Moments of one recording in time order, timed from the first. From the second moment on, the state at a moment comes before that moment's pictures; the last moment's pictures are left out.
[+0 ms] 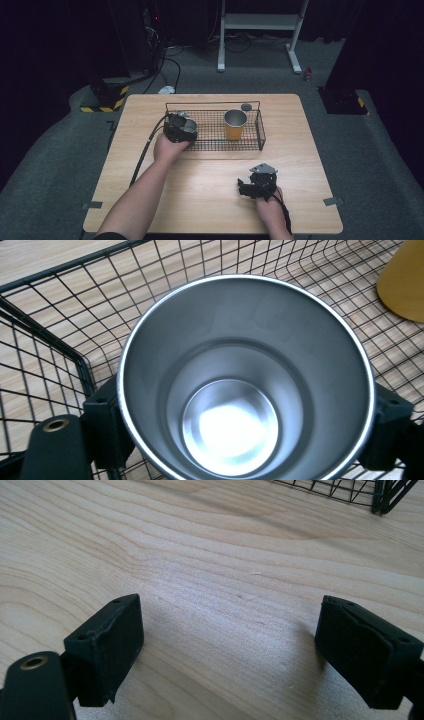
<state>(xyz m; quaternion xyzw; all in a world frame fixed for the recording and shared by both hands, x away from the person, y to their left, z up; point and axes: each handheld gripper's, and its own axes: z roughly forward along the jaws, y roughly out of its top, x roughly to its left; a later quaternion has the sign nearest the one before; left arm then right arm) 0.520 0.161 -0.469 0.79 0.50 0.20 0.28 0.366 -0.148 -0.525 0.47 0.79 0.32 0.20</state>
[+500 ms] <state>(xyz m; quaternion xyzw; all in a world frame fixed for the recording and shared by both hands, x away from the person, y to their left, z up) 0.518 0.161 -0.468 0.79 0.50 0.21 0.28 0.366 -0.148 -0.525 0.48 0.79 0.32 0.20</state>
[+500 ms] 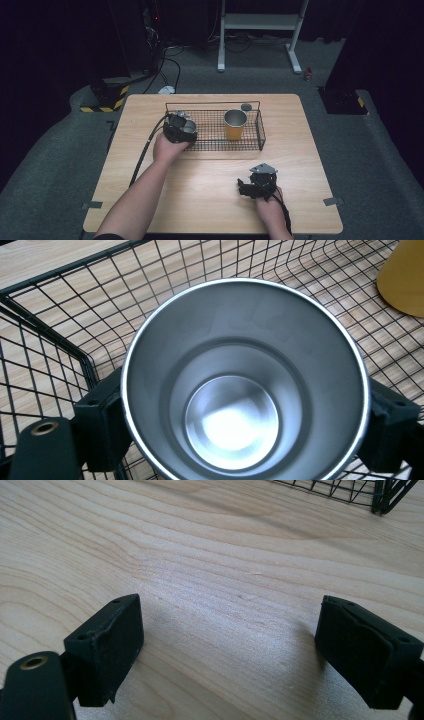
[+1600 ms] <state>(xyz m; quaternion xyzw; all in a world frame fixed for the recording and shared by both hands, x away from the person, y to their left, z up) 0.526 0.148 -0.462 0.78 0.50 0.22 0.31 0.366 -0.148 -0.525 0.47 0.79 0.32 0.20</state>
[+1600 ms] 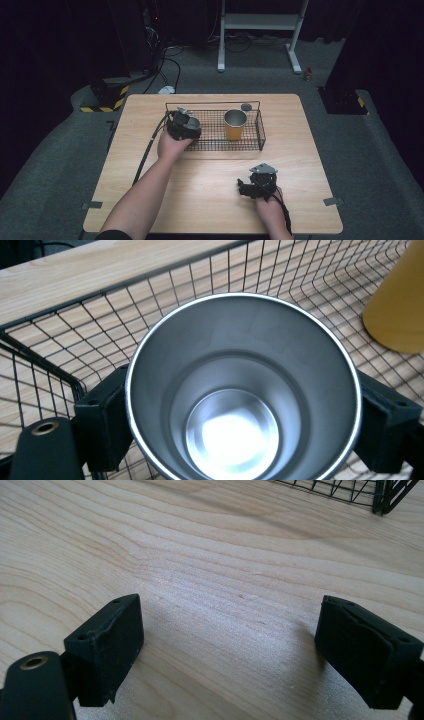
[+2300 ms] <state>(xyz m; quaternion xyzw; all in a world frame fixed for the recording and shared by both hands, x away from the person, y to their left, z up) 0.528 0.148 -0.463 0.78 0.51 0.21 0.29 0.366 -0.148 -0.526 0.47 0.80 0.32 0.20</state>
